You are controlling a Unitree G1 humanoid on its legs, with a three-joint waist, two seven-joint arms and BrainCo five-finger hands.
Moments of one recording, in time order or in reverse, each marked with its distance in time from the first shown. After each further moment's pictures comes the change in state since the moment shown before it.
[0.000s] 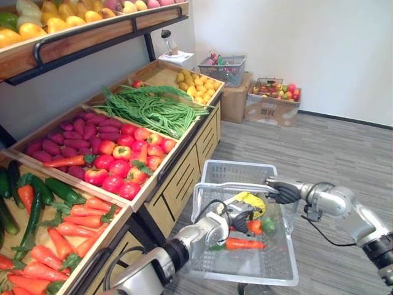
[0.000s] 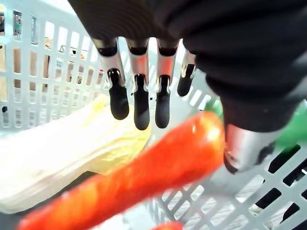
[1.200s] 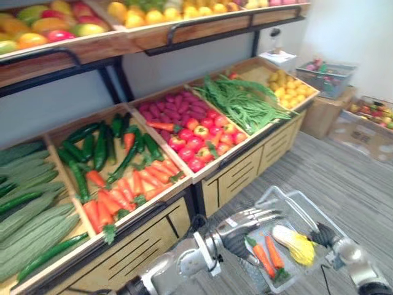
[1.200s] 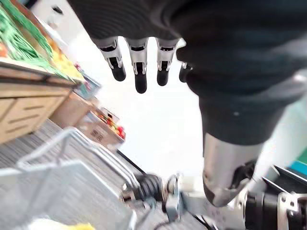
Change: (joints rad) left arm 0.424 0.313 0.156 -0.820 -0.290 -0.163 -0.081; right arm 0.275 0.313 -0.506 0.642 -0.006 0.348 -0.242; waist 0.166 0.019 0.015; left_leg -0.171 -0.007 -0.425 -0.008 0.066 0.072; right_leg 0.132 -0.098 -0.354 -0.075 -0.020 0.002
